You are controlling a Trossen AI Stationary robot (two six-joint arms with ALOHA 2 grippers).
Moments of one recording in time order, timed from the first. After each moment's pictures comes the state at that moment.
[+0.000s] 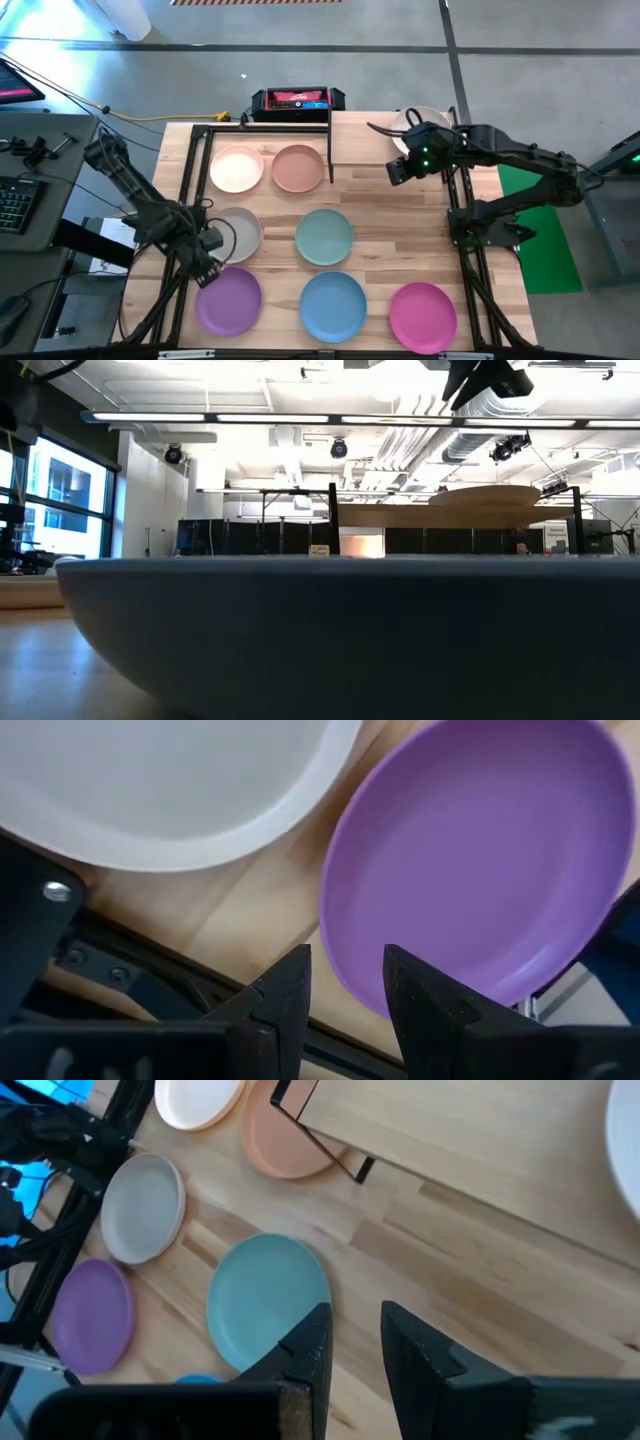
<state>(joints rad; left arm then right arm) -0.82 1.02 0.72 -1.03 0.06 -1.48 -0.18 1.20 1.41 -1.14 0.08 0.89</state>
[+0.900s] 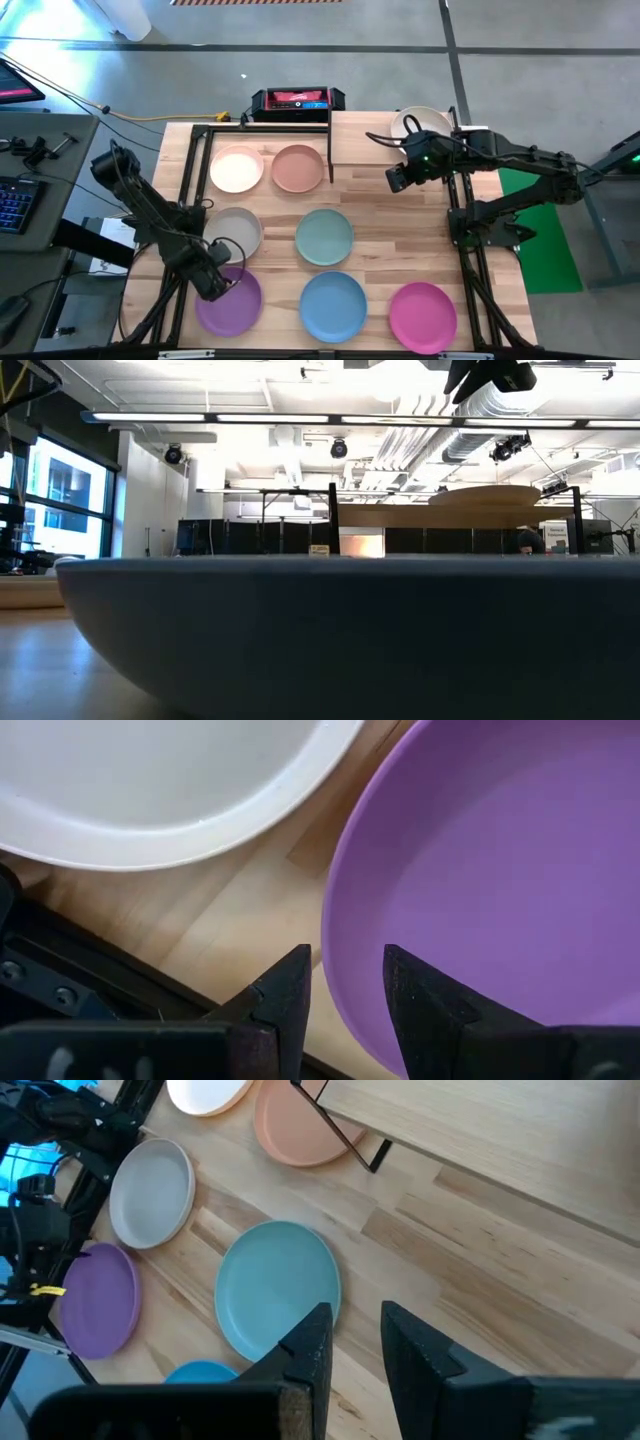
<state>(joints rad) -0.88 1.32 0.72 -0.91 0.07 -1.54 -0.11 1.20 1.41 -1.14 0.11 0.93</state>
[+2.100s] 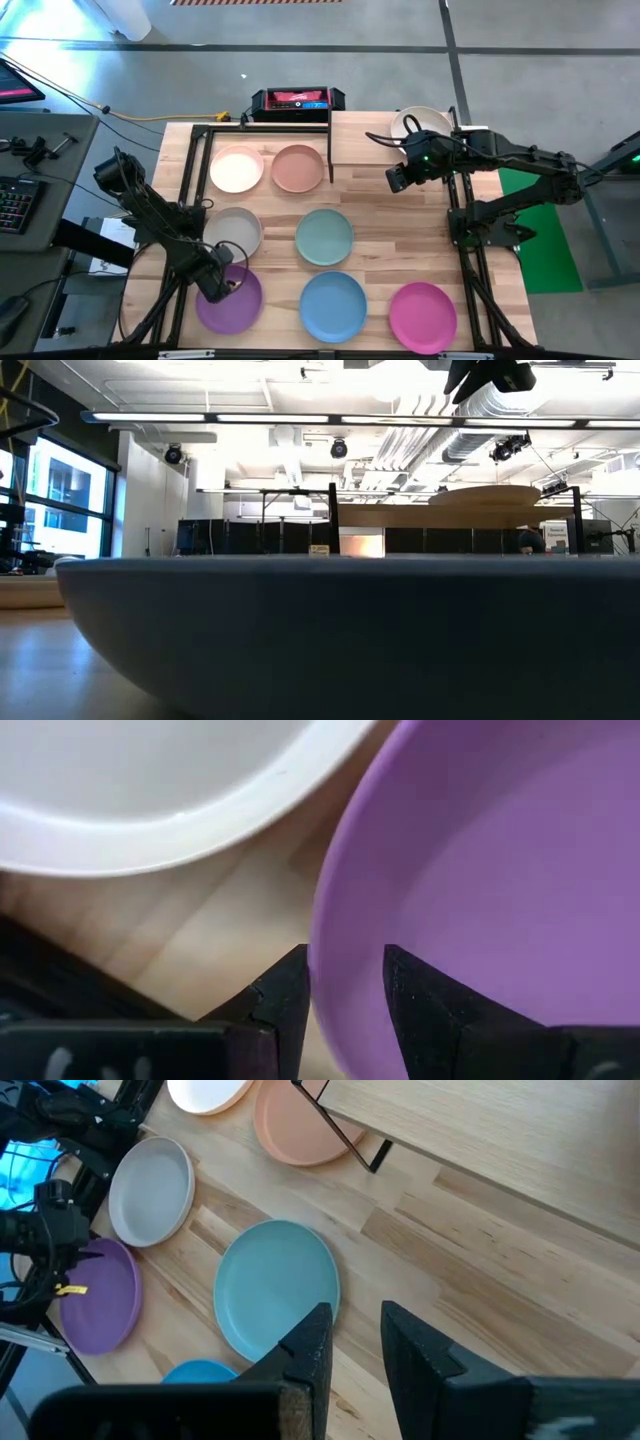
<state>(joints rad) -0.88 1.42 0.67 -0.80 0.10 -1.57 -0.11 1.20 1.41 -1.14 0.11 0.92</state>
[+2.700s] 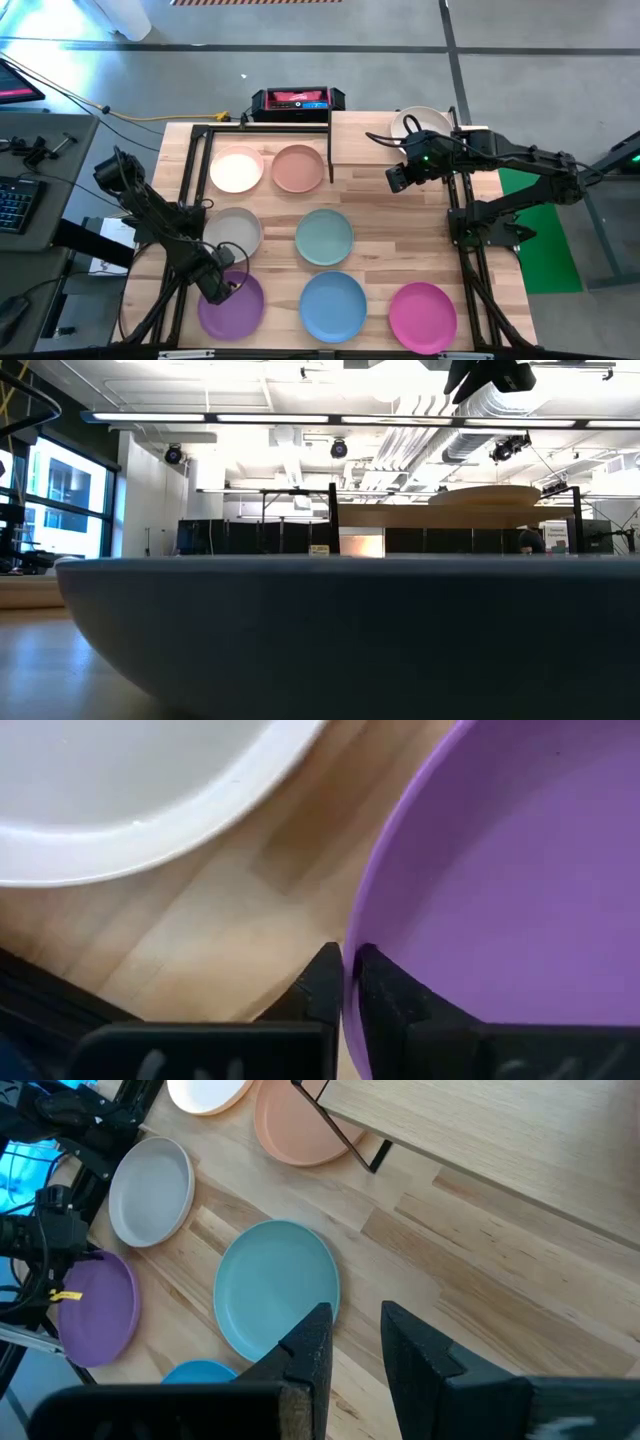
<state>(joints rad) -0.88 1.41 0.67 -0.78 0.09 -1.57 -0.11 1.20 1.41 -1.14 0.11 0.92</state>
